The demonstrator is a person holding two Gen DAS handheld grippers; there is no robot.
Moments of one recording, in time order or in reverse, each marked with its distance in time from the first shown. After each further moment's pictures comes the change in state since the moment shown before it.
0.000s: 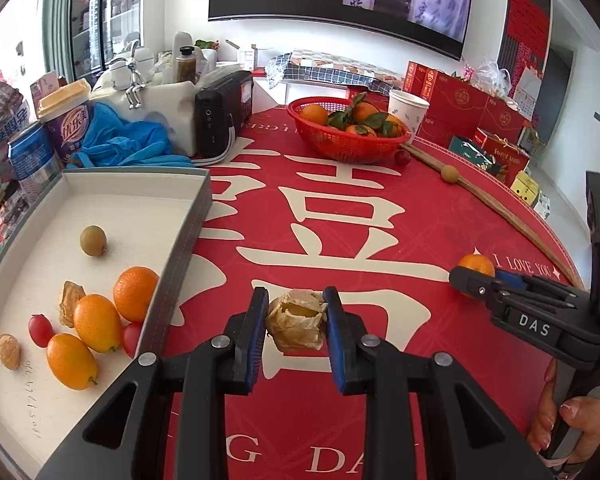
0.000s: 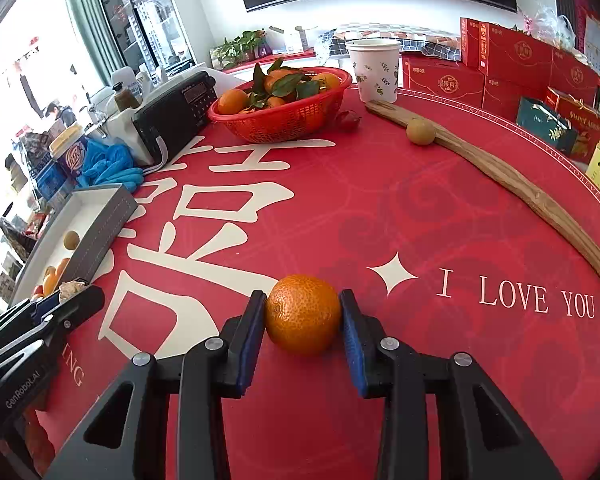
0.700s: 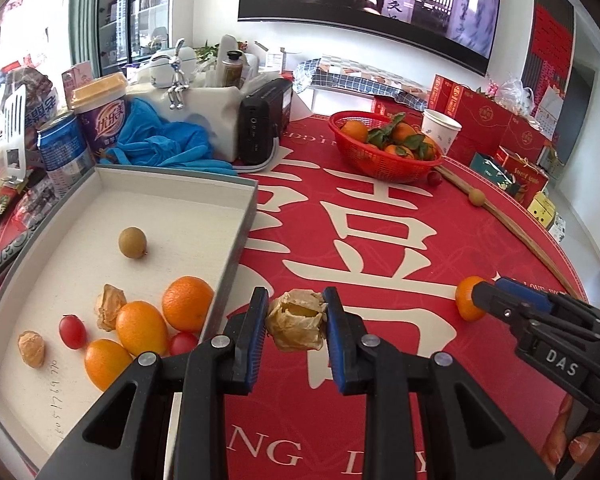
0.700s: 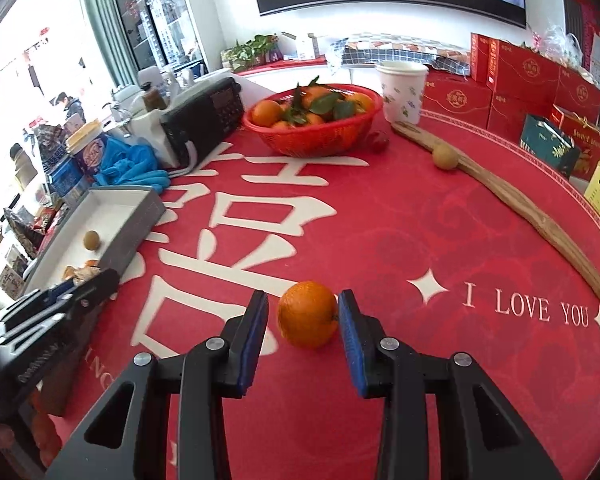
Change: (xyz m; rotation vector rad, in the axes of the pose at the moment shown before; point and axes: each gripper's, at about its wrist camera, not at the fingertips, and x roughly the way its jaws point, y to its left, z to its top) left arm -0.009 0.027 0.007 -0.071 -0.014 0.062; right arm -0.016 0.041 0.006 -0.055 -0.024 -0.005
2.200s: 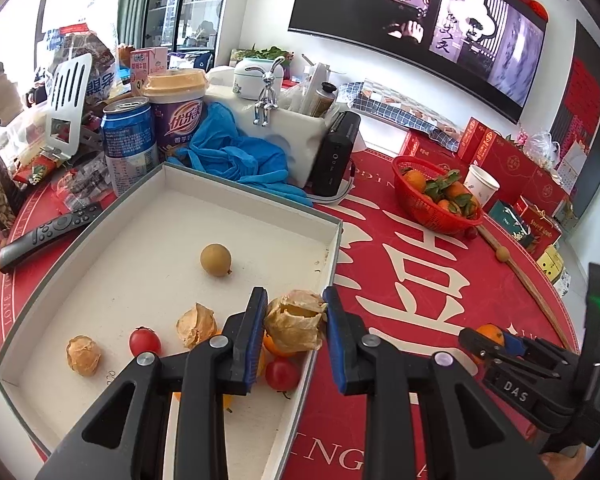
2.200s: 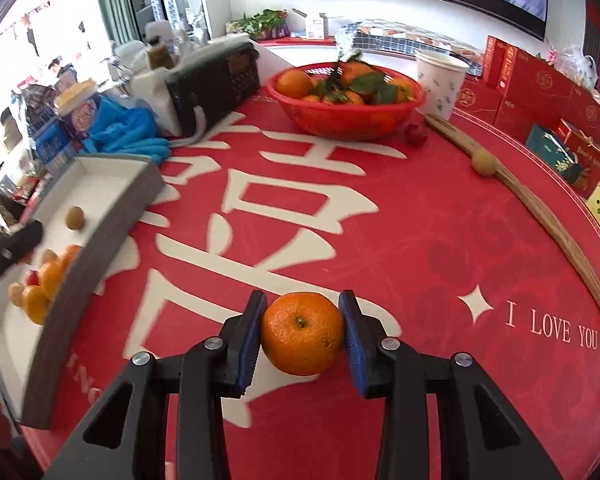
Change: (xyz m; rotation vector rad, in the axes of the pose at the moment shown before) left arm -0.019 0.068 0.015 -0.163 -0.050 0.032; right arm 0.039 0.039 0.012 -0.077 0.081 -0.056
